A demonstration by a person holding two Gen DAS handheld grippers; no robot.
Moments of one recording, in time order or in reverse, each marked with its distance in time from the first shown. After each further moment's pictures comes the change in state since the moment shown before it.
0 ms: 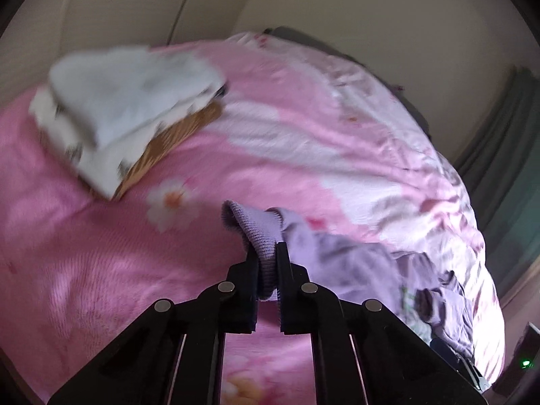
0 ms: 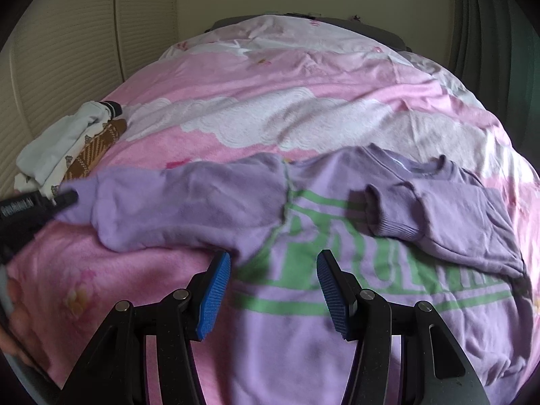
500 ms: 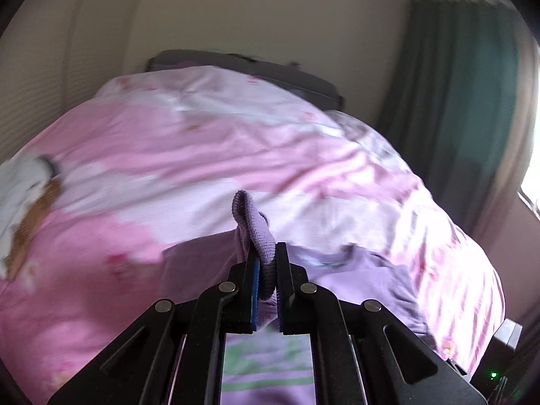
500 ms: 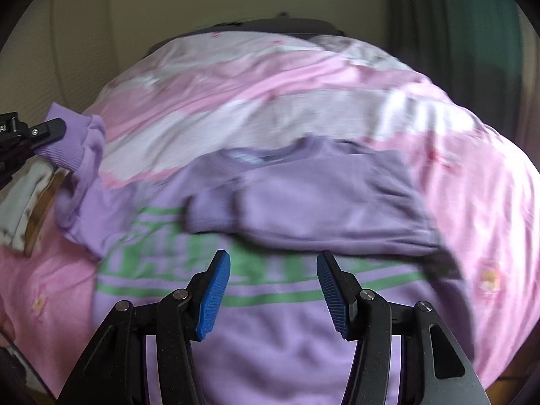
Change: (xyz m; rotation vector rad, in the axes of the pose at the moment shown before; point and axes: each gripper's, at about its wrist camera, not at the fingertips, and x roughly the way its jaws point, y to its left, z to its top) left arm -0.002 -0.254 -0.023 0.377 -0.012 -0.218; right arm -0.047 -0.185 -0.022 0.274 -0.038 -0.147
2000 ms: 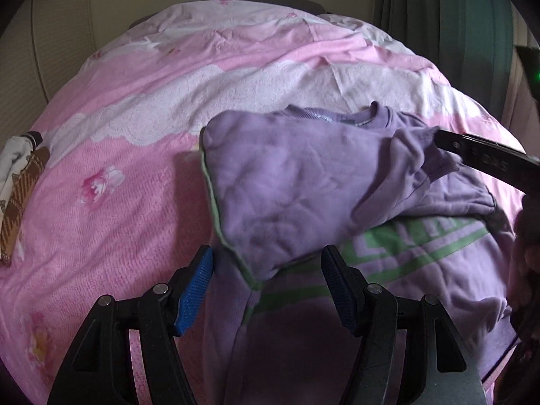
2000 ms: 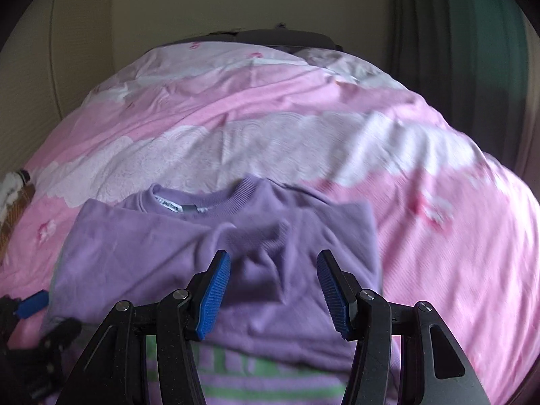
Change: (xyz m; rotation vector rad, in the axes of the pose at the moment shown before) left arm 0.056 0.002 -0.112 0.203 0.289 0.145; right arm 0.075 -0.024 0.056 -0.143 -0.041 -0.026
